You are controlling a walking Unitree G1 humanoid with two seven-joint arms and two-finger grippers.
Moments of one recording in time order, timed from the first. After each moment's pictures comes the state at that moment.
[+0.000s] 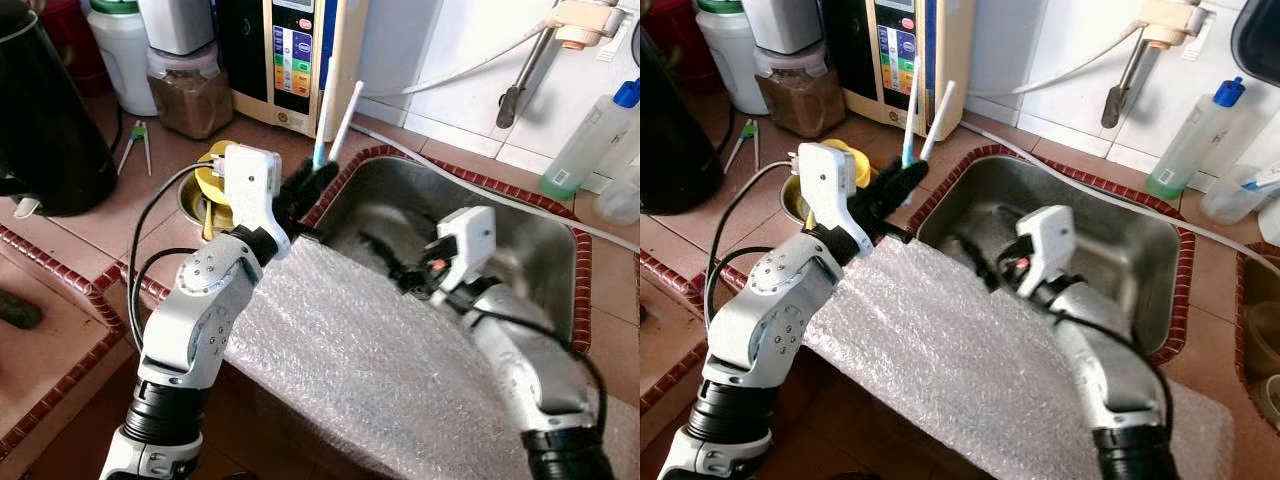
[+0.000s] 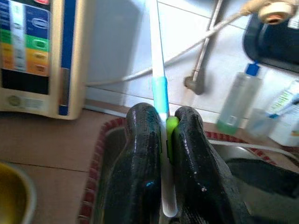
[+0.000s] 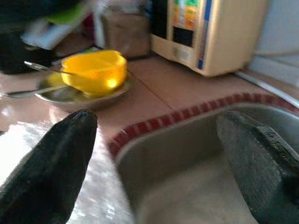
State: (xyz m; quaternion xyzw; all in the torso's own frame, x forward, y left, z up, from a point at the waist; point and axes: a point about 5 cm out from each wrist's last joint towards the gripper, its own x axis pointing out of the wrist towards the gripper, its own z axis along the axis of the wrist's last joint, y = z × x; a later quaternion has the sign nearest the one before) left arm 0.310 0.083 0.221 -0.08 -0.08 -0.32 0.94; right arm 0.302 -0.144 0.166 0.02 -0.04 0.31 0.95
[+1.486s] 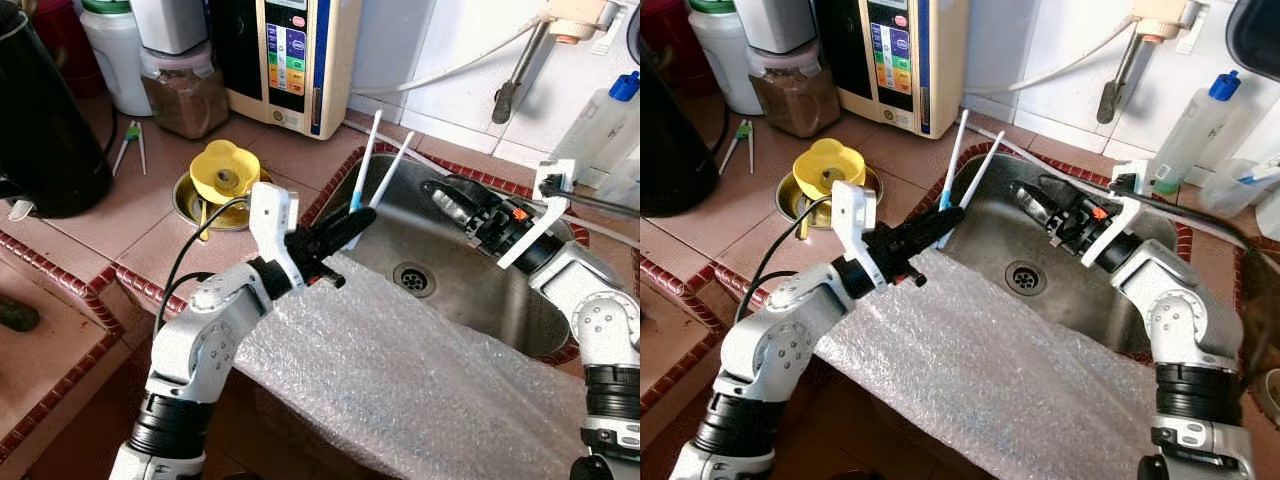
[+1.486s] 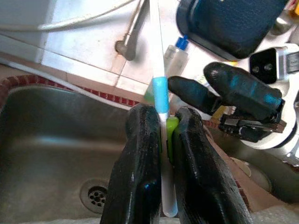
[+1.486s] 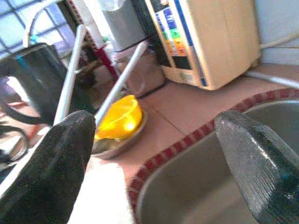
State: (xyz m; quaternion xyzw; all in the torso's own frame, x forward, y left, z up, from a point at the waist) left arm 0.297 0.062 0.190 -0.18 -0.01 -0.45 0.88; right arm 0.323 -0.200 0.209 0.22 -0.02 0.39 0.90
